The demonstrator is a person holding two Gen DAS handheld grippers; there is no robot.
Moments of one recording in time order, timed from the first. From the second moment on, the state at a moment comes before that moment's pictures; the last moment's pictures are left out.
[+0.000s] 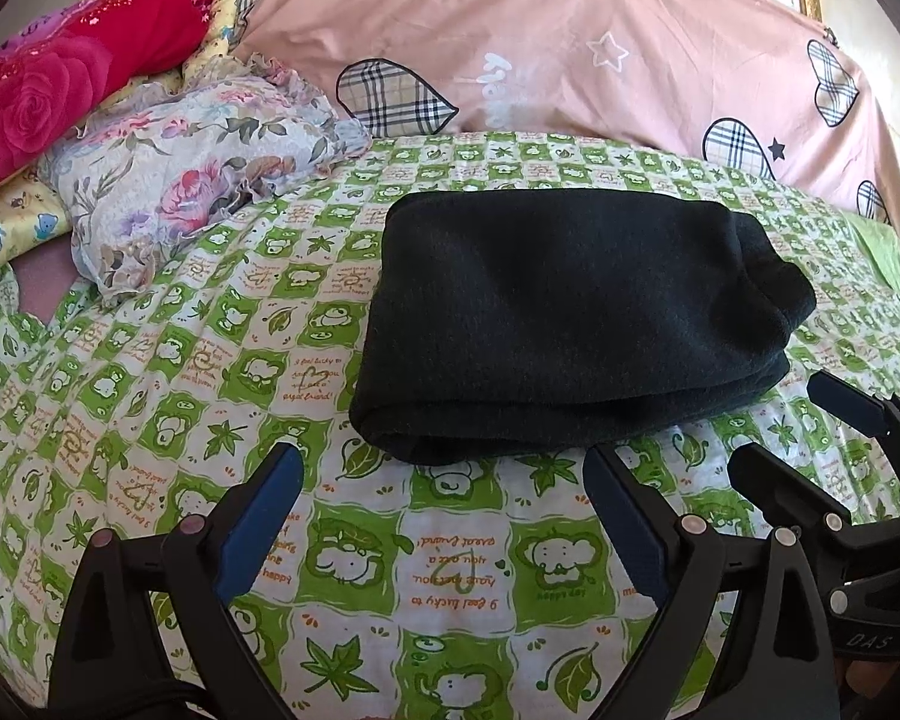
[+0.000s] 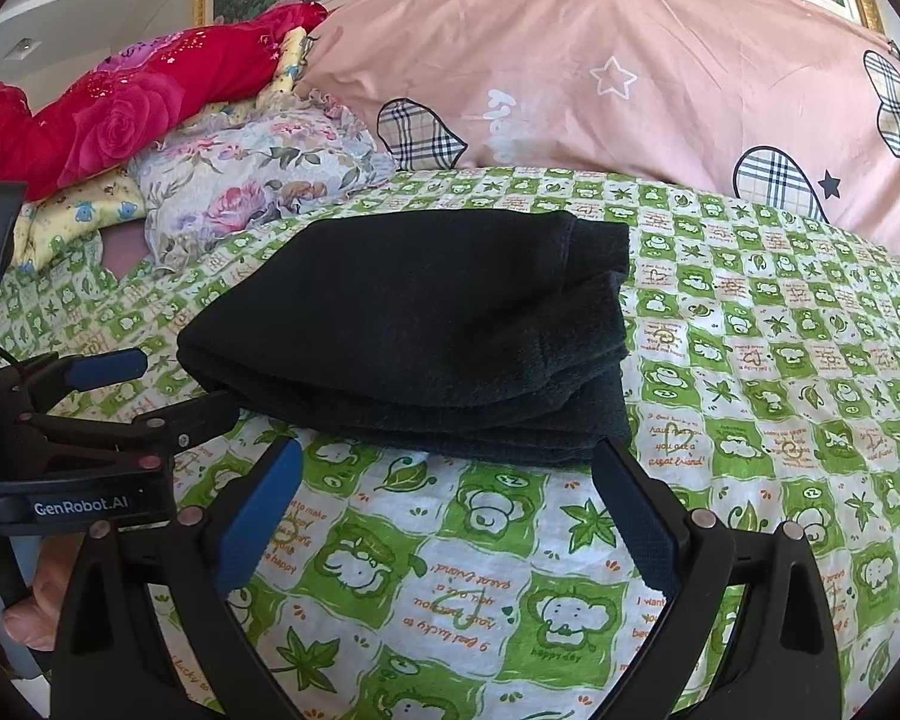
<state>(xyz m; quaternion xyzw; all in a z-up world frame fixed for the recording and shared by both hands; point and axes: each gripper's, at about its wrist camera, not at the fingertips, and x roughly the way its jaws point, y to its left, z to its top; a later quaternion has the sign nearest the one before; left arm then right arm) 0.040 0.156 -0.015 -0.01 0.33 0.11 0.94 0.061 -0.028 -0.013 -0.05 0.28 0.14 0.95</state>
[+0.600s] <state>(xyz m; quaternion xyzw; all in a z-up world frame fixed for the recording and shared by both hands) 0.039 0.155 -0.018 -0.01 0.34 0.11 0.94 0.060 -0.035 -0.015 -0.03 0.28 0.14 0.95</state>
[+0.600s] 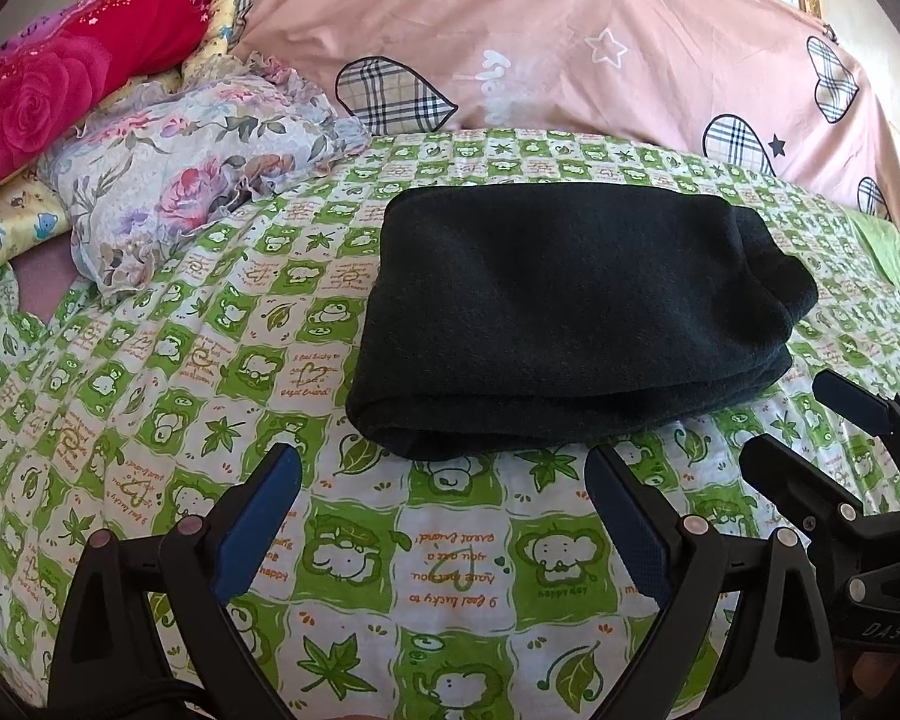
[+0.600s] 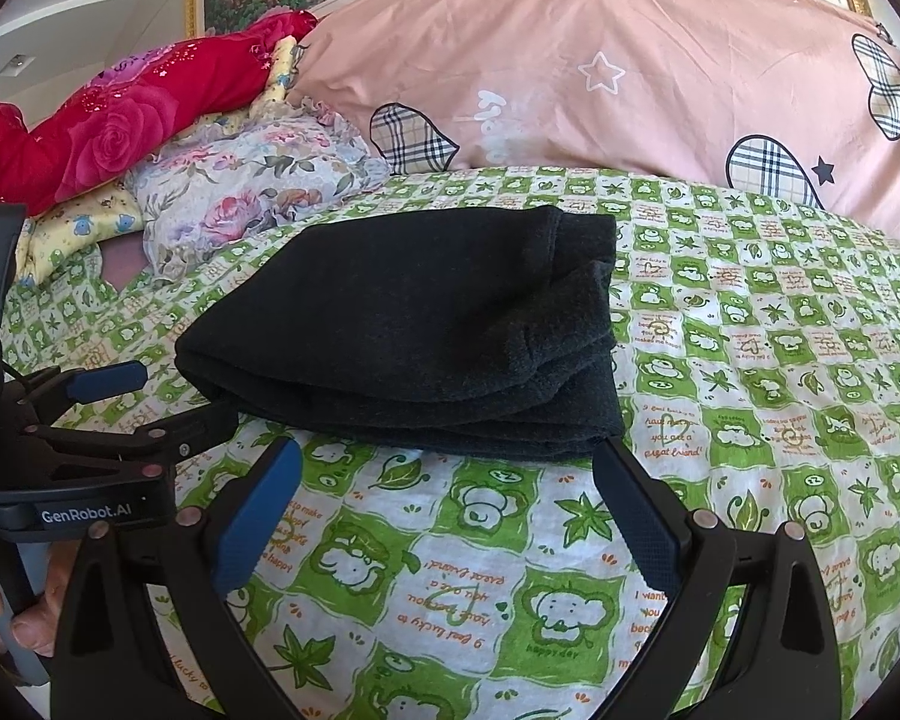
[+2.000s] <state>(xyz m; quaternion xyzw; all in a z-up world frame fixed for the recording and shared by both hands) 0.041 0.156 -0.021 -0.01 0.34 0.10 0.93 0.060 -0.035 -0.015 -0.02 0.28 0.14 0.95</state>
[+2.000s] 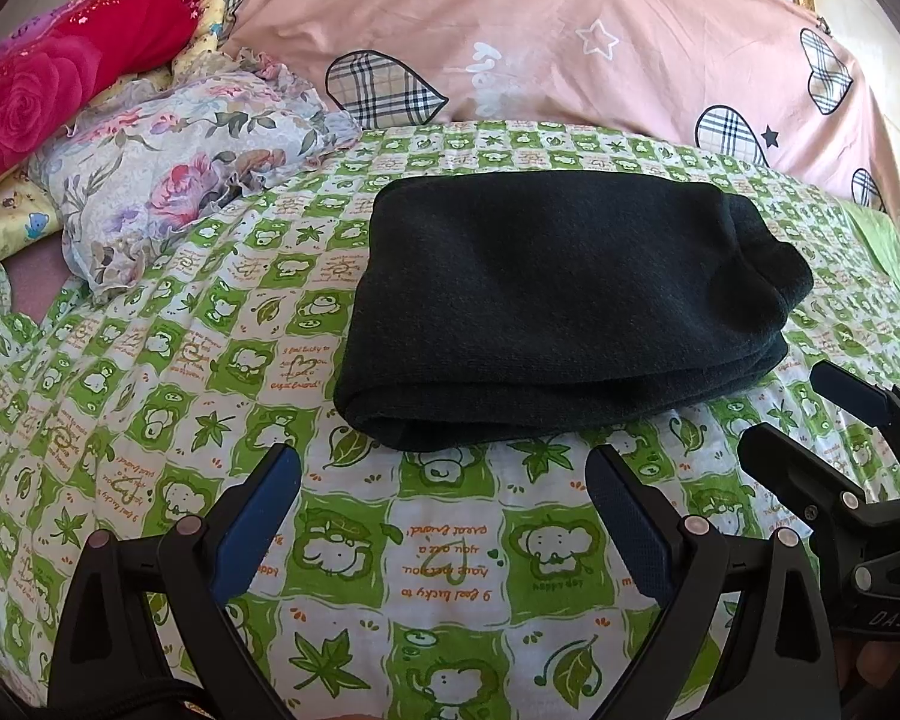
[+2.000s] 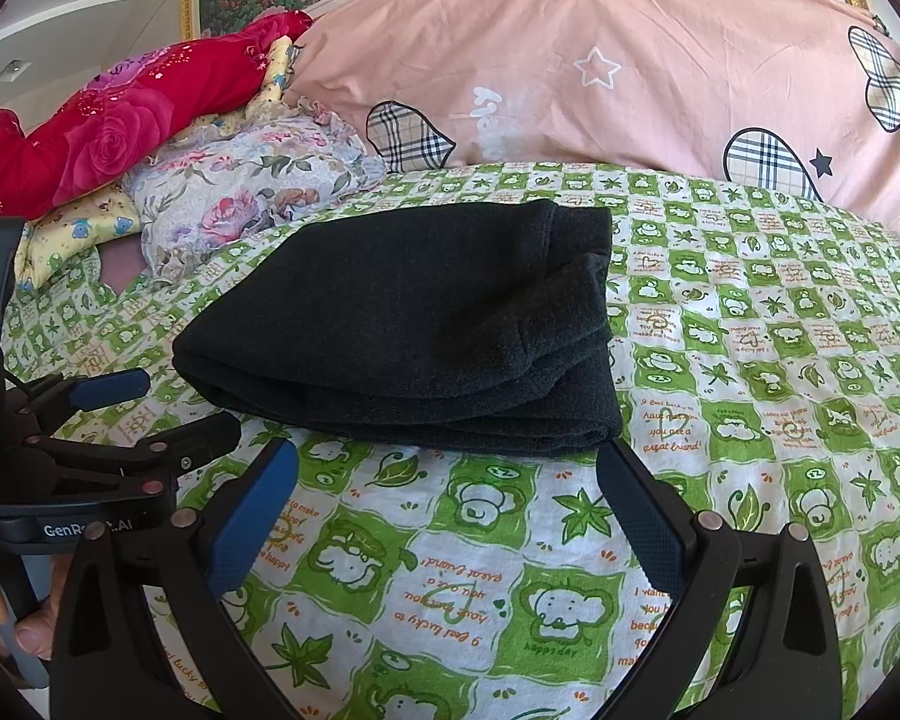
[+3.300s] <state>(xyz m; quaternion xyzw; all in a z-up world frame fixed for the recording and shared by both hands) 0.041 0.156 -0.021 -0.01 0.35 0.09 0.93 0.060 -0.036 -0.015 -0.02 0.28 0.14 0.95</state>
